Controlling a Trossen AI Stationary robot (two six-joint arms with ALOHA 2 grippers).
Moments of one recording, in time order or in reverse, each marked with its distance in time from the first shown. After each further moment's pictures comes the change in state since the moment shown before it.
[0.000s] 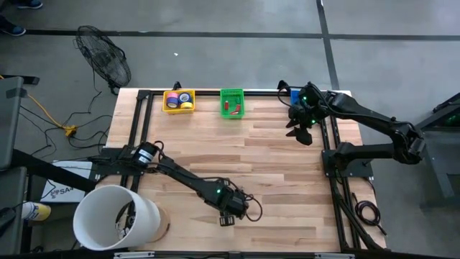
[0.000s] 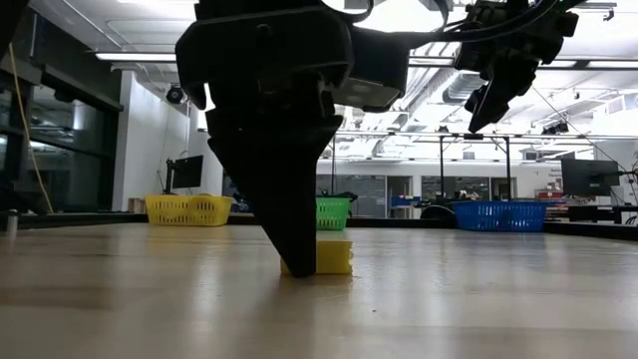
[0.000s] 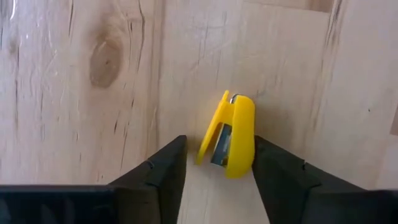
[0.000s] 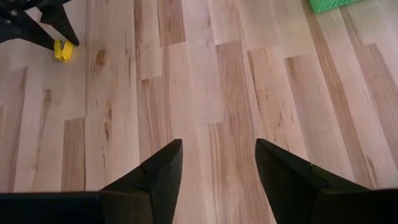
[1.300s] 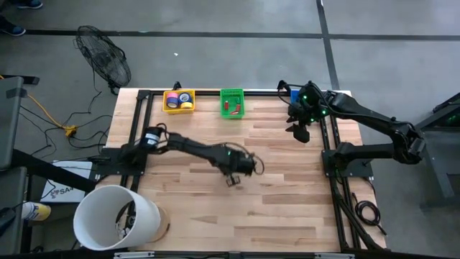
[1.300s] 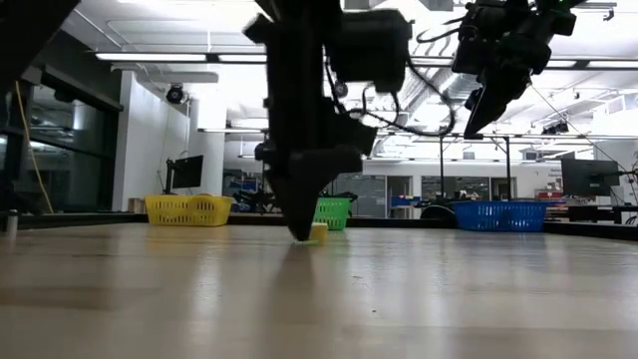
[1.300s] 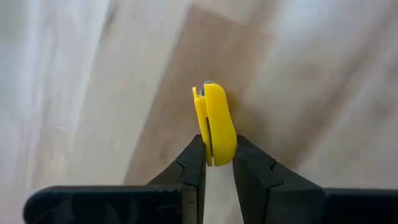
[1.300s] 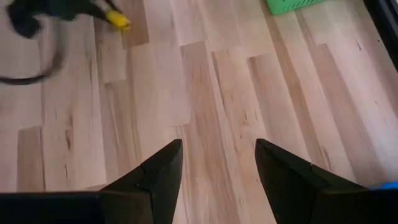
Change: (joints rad) left arm 0.296 -0.016 0.008 -0.195 -0.115 0.010; right arm -0.001 0.000 0.000 0.042 0.121 0.019
